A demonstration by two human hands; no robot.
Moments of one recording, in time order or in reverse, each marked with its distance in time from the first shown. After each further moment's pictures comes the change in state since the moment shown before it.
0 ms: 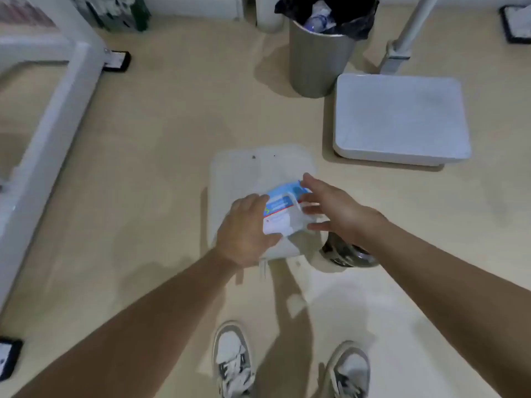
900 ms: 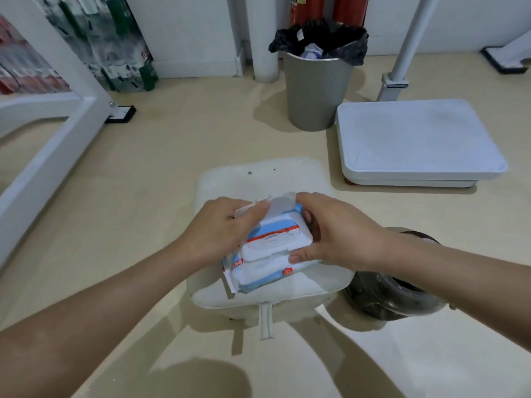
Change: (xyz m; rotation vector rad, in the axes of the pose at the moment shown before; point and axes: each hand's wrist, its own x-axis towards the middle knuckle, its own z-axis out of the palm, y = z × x) left_hand 0.044 -0.041 0.003 -0.236 0.111 0.220; right_hand 0.064 0.057 -0.005 -1.014 0.092 -0.860
